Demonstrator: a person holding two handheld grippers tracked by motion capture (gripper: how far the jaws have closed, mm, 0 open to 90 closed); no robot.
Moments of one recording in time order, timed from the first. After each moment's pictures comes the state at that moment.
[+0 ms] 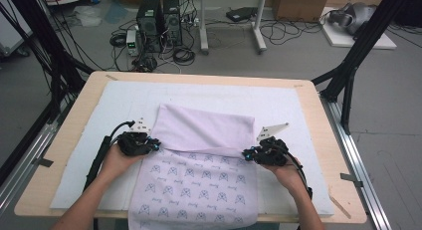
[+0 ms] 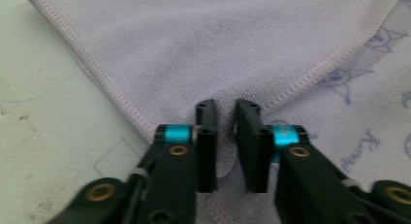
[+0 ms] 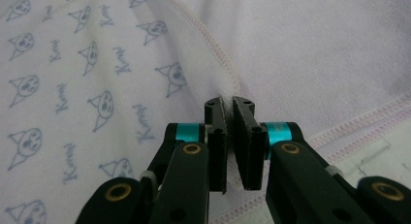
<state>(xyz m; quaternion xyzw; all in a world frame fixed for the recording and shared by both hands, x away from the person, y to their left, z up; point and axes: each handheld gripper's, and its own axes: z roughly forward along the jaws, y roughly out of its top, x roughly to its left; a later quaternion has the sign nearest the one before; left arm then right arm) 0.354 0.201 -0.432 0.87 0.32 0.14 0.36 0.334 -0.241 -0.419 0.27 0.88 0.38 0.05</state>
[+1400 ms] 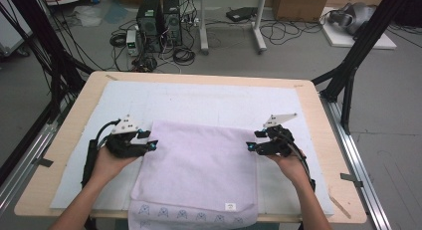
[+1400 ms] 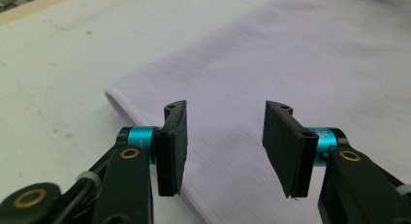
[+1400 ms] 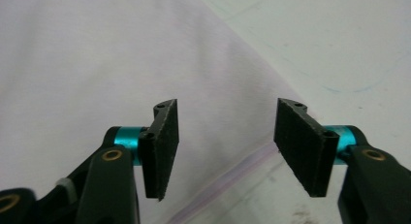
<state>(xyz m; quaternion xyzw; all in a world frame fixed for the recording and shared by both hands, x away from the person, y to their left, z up) 0.344 0.211 -0.402 0.82 0.34 0.15 0.44 0.361 -0.255 -0.405 0.32 0.86 0.38 0.11</state>
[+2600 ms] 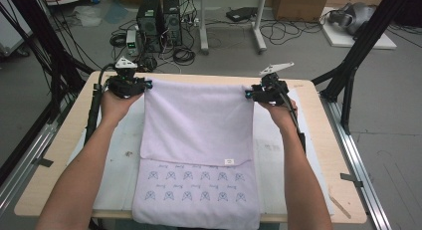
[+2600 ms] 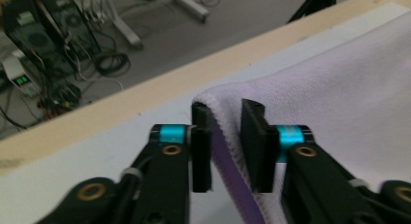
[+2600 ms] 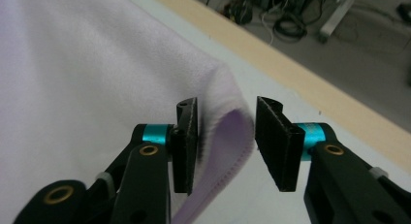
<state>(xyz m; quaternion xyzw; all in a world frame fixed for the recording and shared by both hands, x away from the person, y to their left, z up) 0.457 0.216 -0.329 0.78 0.42 0.24 0.41 0.466 -0.238 -0.329 0.35 0.83 0.38 0.19</state>
